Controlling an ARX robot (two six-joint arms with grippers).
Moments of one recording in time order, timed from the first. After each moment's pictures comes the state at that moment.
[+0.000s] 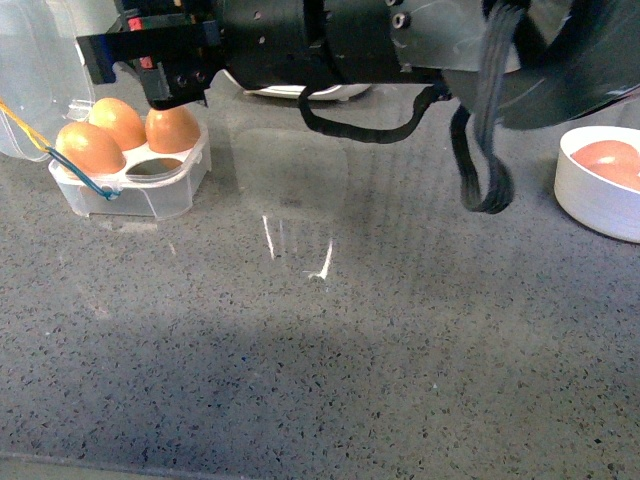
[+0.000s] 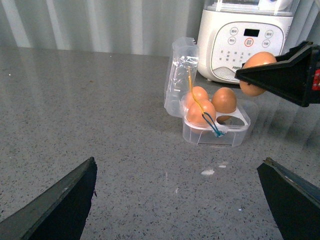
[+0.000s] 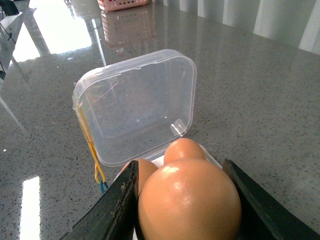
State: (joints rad) left arm 0.00 0.00 0.03 0.00 0.00 0.00; right arm 0.59 2.02 1.24 0.62 -0.48 -0.01
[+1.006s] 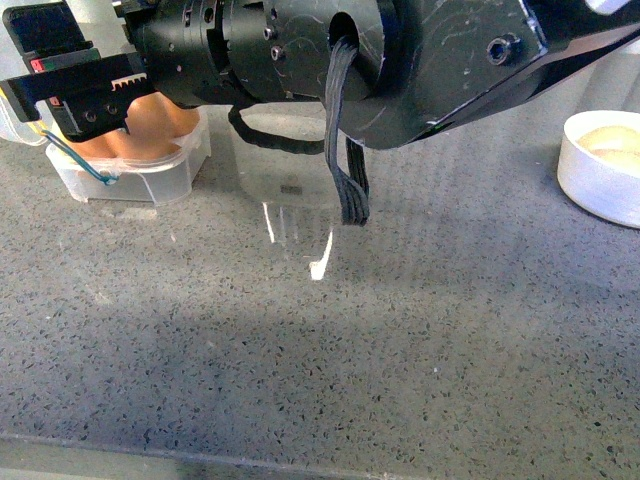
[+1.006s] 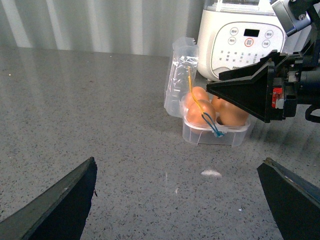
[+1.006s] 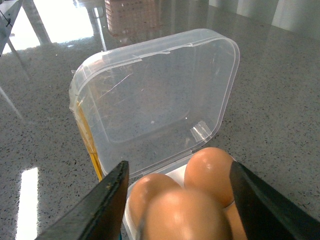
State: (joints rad) left arm 0.00 0.00 0.03 0.00 0.00 0.00; right arm 0.64 2.11 1.34 0.59 -0.43 -0.05
